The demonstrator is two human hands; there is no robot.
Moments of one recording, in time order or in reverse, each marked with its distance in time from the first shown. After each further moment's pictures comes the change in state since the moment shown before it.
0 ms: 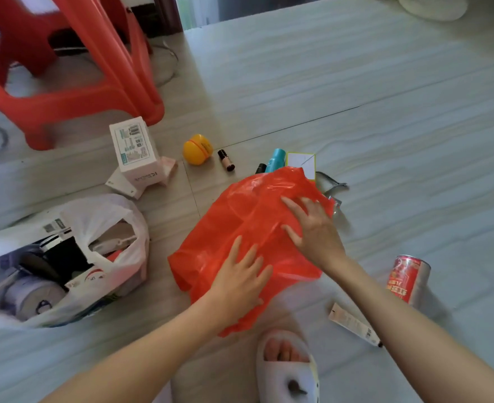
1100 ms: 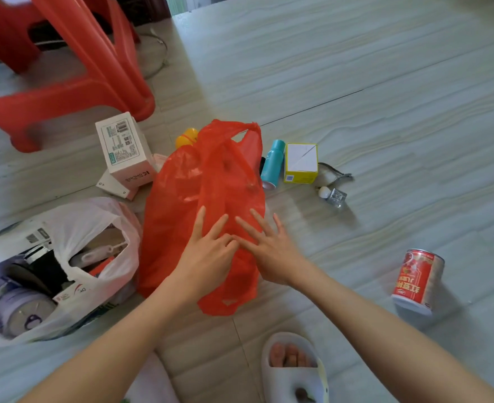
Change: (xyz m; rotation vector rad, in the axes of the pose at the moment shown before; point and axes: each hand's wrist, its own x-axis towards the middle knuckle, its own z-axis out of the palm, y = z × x) left_hand 0.005 -0.061 0.013 0.078 0.243 -0.152; right_hand -0.002 -0.035 0.060 -0.203 -0.413 -0.344
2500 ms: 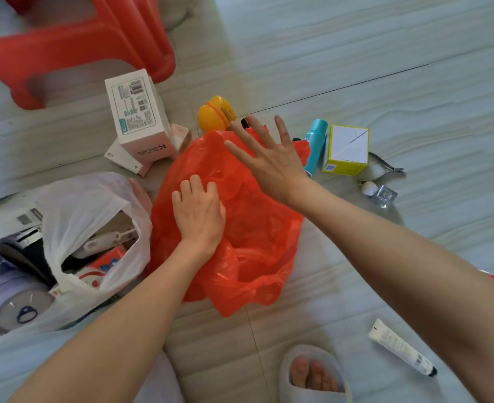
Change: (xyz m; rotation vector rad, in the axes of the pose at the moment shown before) left_hand 0.039 -0.052 0.065 -0.119 0.059 -0.814; right_hand 0.141 0.029 -0.036 -0.416 0.274 -0.041
